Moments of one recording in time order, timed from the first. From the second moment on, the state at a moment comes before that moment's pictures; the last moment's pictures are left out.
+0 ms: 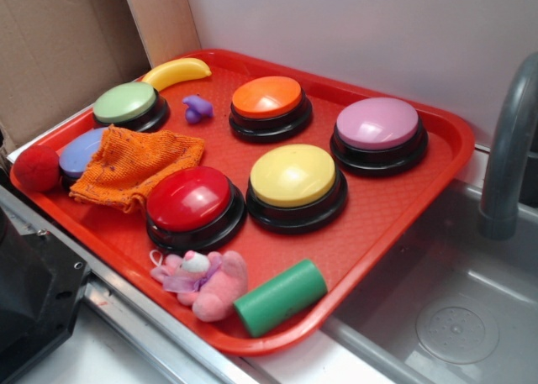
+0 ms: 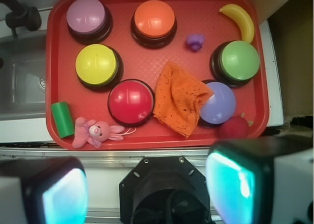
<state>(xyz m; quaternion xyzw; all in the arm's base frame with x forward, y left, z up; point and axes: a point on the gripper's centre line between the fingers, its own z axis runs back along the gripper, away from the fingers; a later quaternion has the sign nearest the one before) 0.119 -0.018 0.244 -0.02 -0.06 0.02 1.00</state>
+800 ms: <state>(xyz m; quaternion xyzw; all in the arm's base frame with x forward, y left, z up) 0.136 -0.005 0.212 -0.04 -0.06 0.19 0.98</state>
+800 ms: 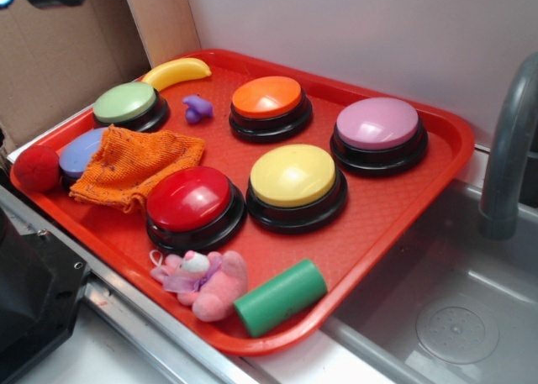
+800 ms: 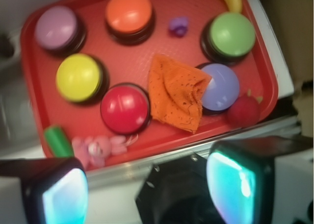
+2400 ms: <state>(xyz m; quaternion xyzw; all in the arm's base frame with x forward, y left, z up) 0.290 0.091 0.034 0.06 -0.08 0.68 0.73</state>
